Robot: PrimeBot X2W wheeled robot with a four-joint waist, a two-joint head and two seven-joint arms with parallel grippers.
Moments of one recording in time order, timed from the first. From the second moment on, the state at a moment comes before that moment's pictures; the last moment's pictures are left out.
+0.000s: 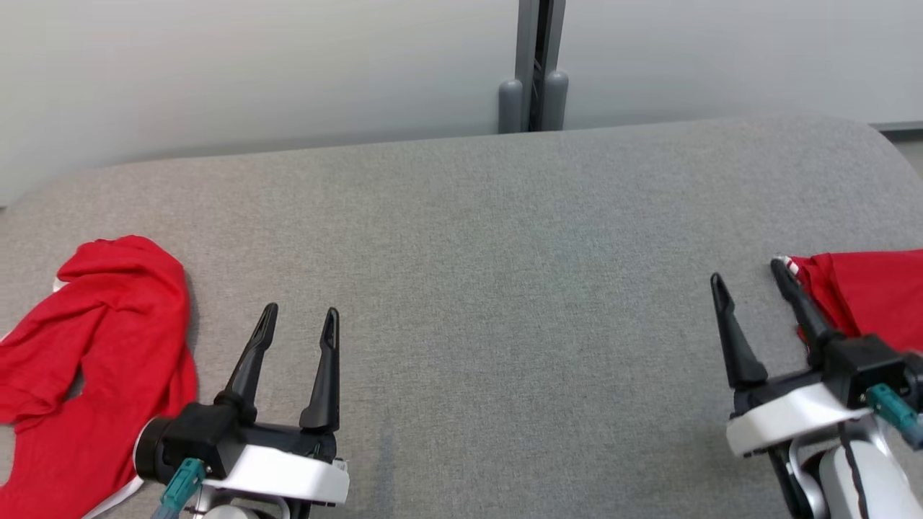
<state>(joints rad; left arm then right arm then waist) -0.05 0.05 -0.17 0.07 -0.23 0.00 -0.26 -0.22 -0.15 0.09 0.25 0.10 0.13 -0.26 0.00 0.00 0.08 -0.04</state>
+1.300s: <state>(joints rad) 0.01 0.05 -0.19 0.13 -0.23 0.02 -0.26 -0.11 -0.06 0.07 0.25 0.02 0.13 -0.26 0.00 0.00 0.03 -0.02</state>
